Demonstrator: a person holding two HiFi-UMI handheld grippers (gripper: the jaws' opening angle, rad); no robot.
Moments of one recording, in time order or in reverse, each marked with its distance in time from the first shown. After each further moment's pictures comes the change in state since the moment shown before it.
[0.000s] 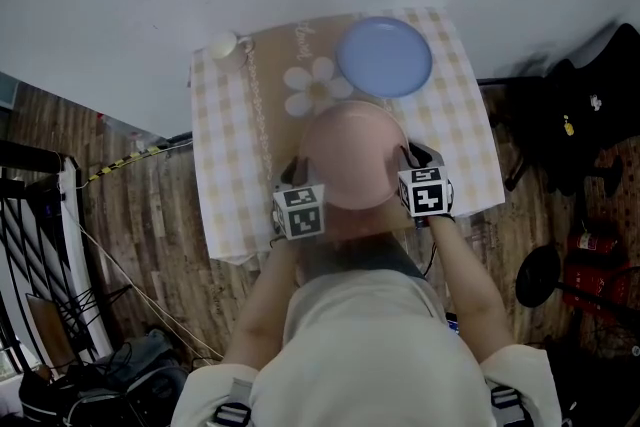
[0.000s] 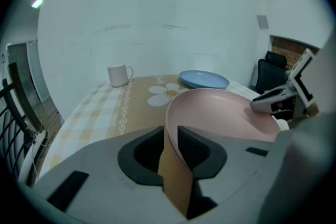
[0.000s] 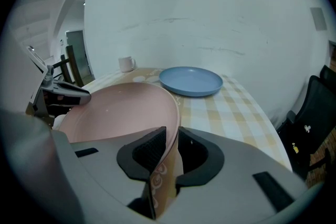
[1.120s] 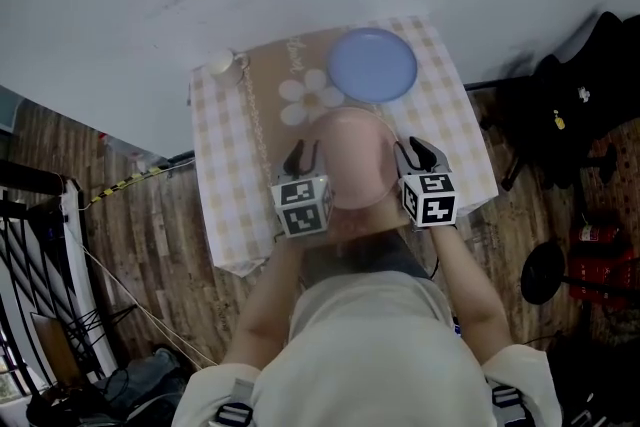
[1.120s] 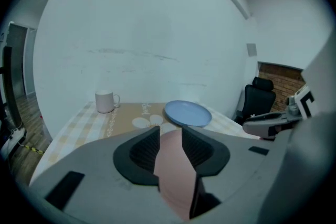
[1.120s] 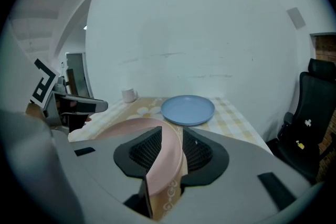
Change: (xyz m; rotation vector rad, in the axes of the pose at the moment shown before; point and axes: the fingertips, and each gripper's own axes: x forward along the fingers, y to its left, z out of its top) left arm -0.039 -0.034 0.088 -0.068 -0.214 -0.136; right arm -0.070 0.002 0.059 0.105 -0.243 -0.005
